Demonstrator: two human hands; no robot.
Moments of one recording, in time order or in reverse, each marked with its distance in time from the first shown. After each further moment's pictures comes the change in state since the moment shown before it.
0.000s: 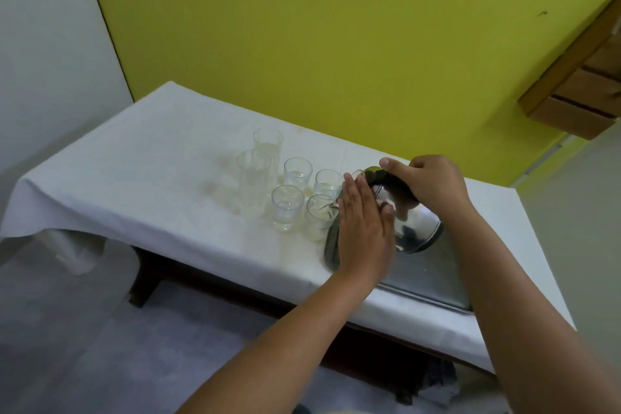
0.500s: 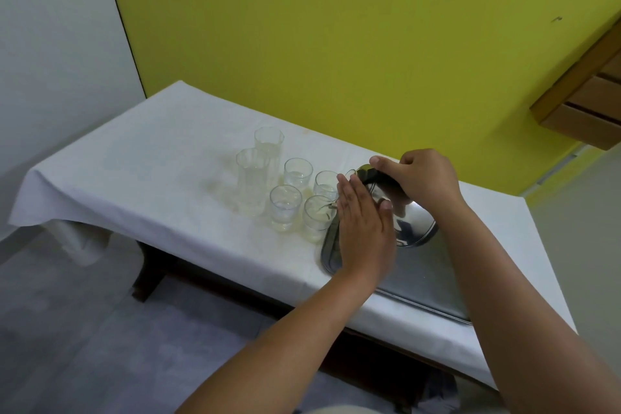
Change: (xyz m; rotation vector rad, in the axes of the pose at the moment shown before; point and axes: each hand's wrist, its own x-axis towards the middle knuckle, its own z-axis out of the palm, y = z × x) left_hand 0.007 0.015 0.010 -0.047 0.052 -0.106; right_hand 0.014 -0.004 0.002 -0.070 -0.035 -0.093
